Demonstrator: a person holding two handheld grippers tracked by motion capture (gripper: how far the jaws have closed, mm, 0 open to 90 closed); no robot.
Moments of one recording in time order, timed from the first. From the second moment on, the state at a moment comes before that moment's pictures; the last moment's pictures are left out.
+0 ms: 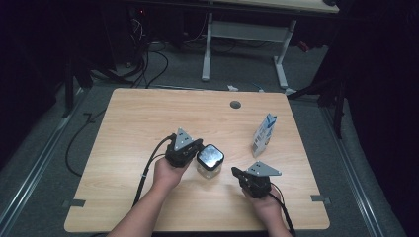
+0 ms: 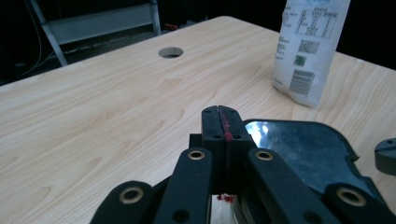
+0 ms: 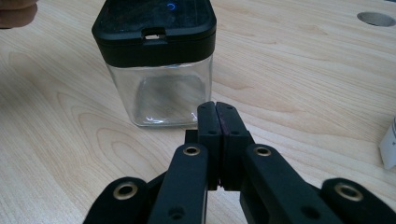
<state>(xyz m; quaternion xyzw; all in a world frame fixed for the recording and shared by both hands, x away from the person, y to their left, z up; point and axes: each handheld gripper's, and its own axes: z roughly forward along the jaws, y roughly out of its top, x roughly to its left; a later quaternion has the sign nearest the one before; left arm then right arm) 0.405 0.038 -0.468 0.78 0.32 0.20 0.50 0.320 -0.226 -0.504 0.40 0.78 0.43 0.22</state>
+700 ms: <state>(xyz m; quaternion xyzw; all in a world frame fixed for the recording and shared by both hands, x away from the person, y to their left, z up) 0.407 0.041 -0.476 0.77 0.33 0.19 0.51 0.319 -0.220 -0.502 0.39 0.77 0.44 0.22</state>
